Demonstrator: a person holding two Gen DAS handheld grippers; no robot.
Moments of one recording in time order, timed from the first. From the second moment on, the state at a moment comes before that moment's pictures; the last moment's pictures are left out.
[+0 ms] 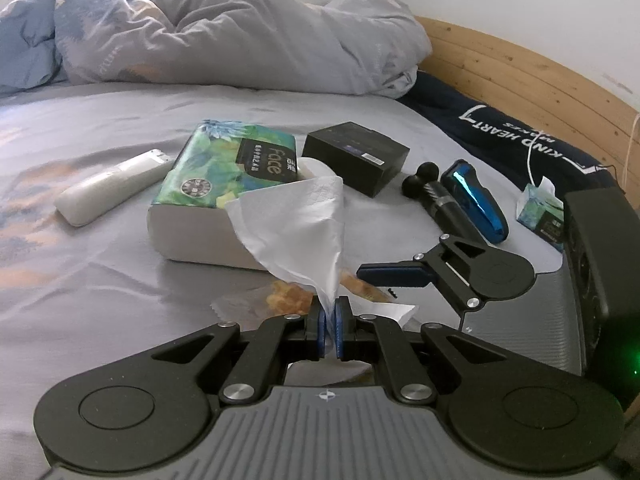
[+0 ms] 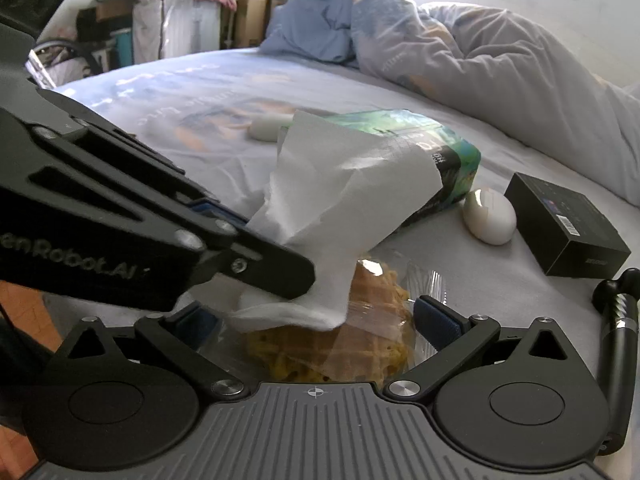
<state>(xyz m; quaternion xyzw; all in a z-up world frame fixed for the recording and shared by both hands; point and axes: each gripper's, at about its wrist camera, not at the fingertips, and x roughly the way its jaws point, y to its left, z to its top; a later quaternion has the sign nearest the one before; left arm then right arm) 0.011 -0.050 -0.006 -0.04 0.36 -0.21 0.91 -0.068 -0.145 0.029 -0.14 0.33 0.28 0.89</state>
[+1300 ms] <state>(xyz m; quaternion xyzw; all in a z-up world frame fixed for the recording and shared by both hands) 0.009 -0.053 -0.007 -0.04 0.36 -0.23 0.90 -0.066 -0.139 0.031 -0.13 0.34 0.28 0.89</state>
